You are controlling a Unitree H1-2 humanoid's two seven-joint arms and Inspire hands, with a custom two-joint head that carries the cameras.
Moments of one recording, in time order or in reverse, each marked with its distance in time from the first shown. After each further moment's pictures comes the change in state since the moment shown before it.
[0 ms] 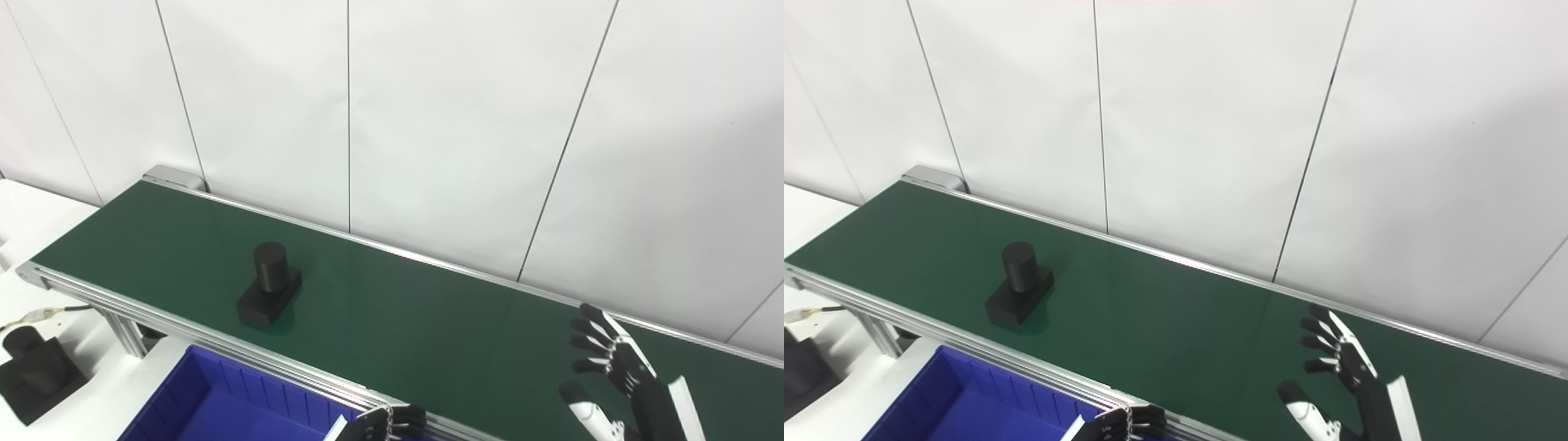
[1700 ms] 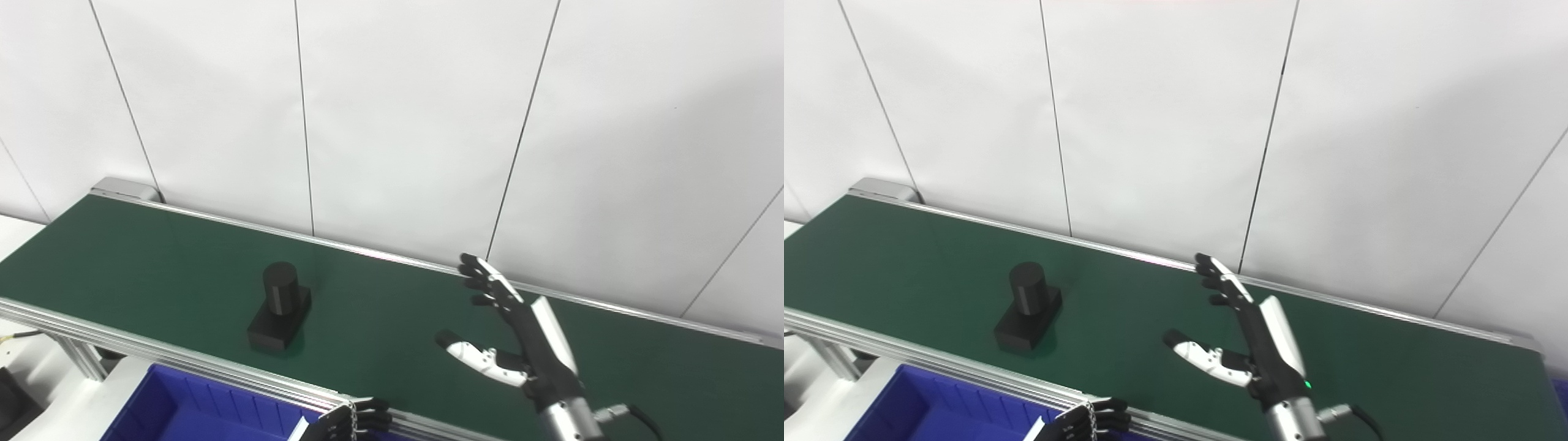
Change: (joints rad) left arm 0.032 0.031 0.014 -0.077 -0.038 -0.001 -0.028; right arm -0.204 0.109 0.132 0.183 -0.127 0.084 0.014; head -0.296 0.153
